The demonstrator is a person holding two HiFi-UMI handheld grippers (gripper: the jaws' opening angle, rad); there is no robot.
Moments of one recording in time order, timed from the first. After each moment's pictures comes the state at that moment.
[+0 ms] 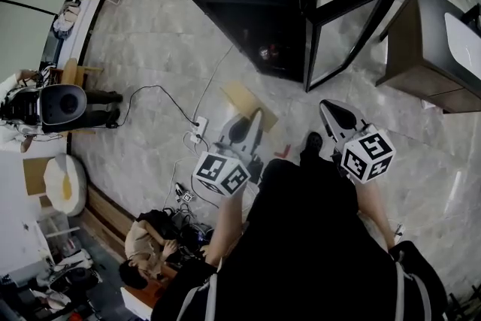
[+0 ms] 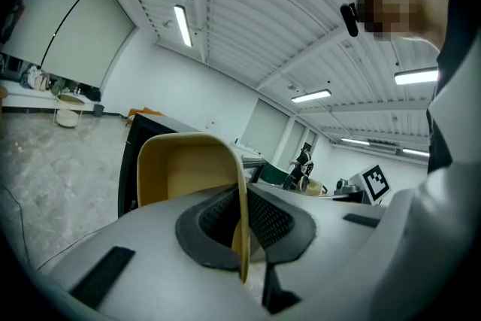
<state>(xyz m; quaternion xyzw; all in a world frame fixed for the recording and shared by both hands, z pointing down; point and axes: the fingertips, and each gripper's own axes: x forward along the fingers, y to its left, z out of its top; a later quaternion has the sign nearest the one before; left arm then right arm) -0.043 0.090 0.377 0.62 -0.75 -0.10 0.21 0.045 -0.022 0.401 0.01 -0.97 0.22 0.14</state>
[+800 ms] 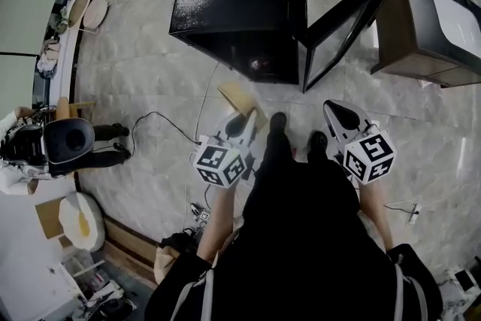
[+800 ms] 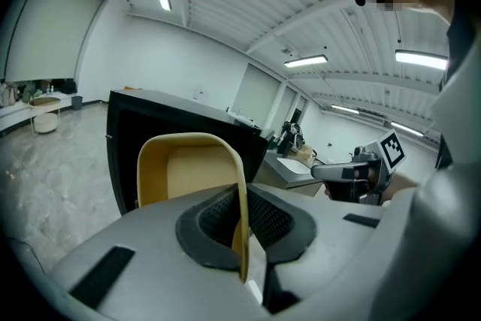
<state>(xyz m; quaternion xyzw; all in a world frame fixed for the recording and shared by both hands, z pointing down) -0.131 0.034 0.435 0.66 -0.69 0.02 0.28 0.000 -0.070 0.420 0.10 -0.96 0.20 0.17</state>
